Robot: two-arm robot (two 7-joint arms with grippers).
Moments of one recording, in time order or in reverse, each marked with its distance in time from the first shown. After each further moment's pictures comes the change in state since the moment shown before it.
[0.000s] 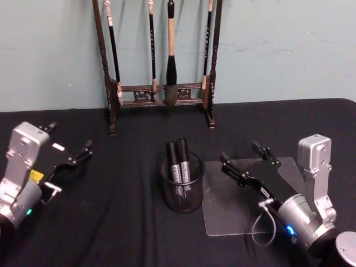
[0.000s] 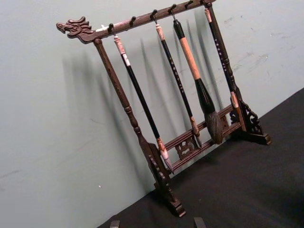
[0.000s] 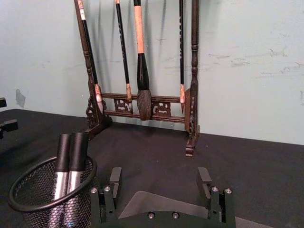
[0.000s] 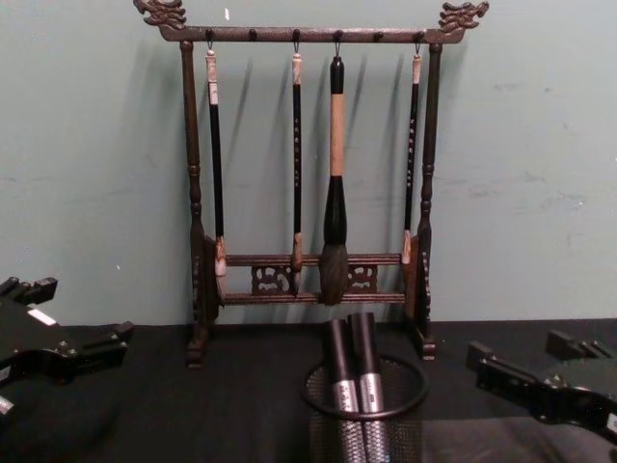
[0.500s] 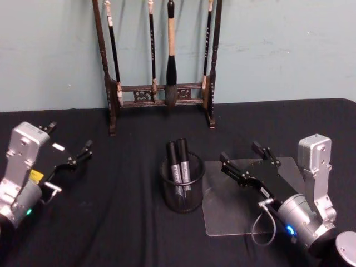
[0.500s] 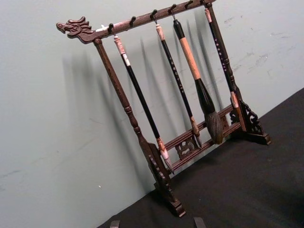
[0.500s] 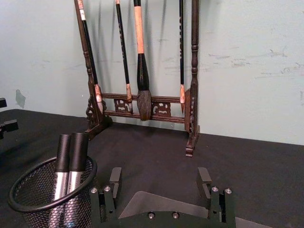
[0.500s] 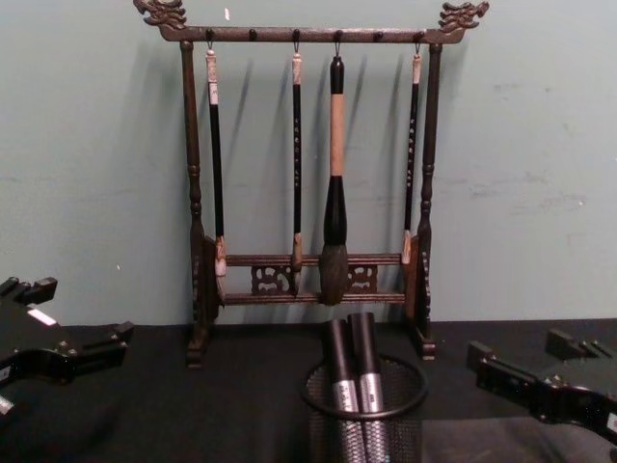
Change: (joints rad) left arm 0.000 0.000 0.000 0.000 0.000 0.000 0.000; right arm 0.000 0.000 0.000 -0.001 0.000 0.000 0.000
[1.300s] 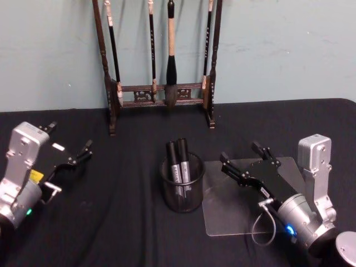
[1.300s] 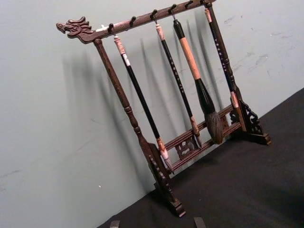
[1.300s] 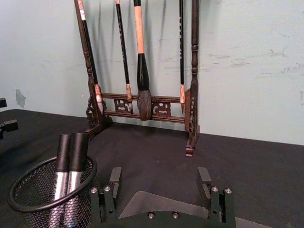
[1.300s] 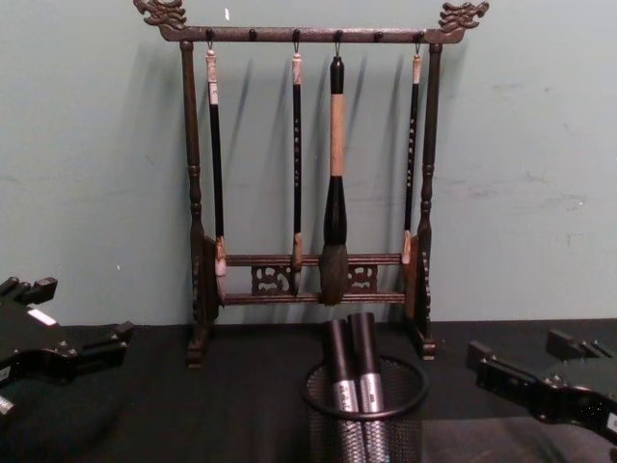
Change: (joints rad) left arm 0.000 0.000 0.000 0.000 0.000 0.000 0.000; right arm 0.000 0.000 0.000 0.000 0.000 0.000 0.000
